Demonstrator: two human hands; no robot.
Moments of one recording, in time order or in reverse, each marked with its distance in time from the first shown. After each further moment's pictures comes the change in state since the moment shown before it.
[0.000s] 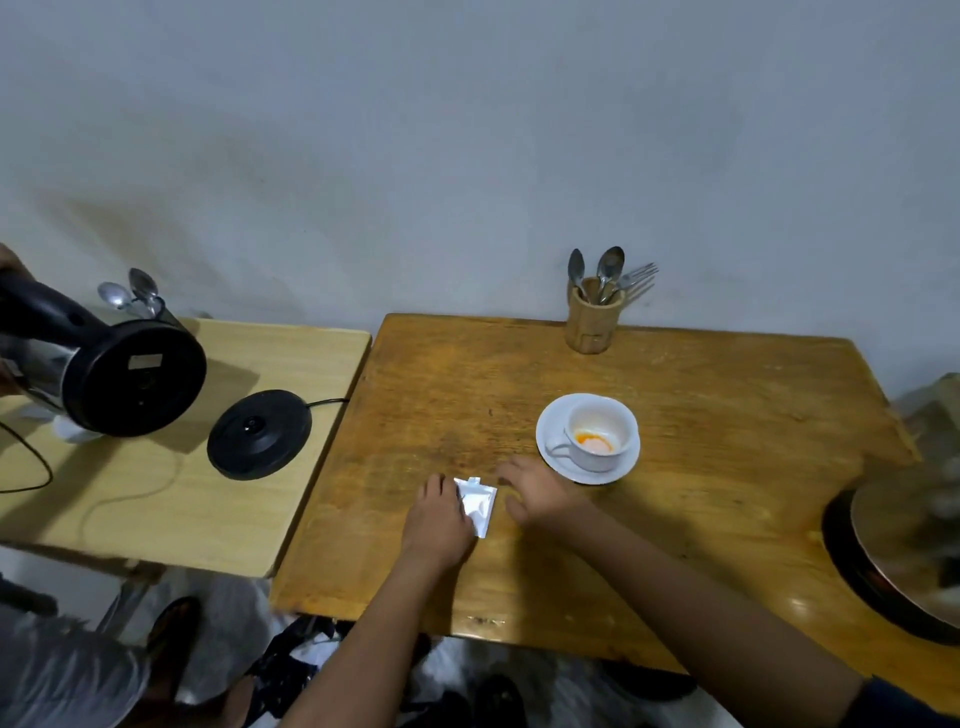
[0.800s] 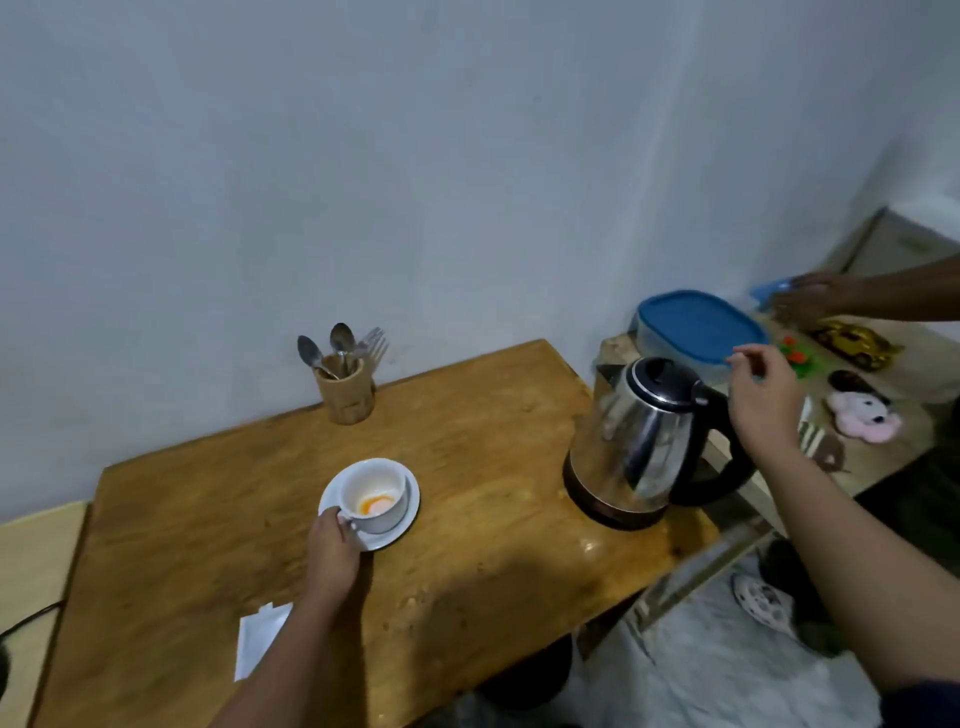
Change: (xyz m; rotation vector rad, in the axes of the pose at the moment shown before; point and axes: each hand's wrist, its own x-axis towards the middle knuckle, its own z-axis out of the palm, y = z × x) left_hand 0.042 0.131 0.008 -0.543 0.085 0.187; right_hand -0.312 0.160 -0.228 0.247 1.459 0.935
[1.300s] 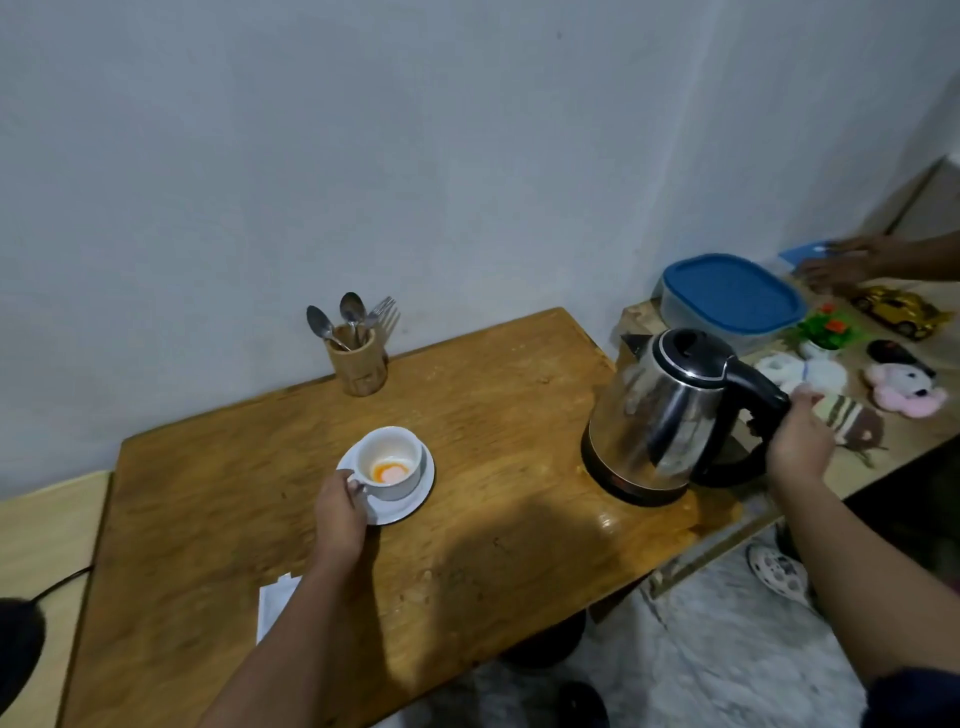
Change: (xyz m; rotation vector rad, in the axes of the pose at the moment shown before) left_hand 0.006 0.005 -0.005 0.014 0.063 0.041; right_hand -0.033 0.049 0.006 0.233 0.102 0.611
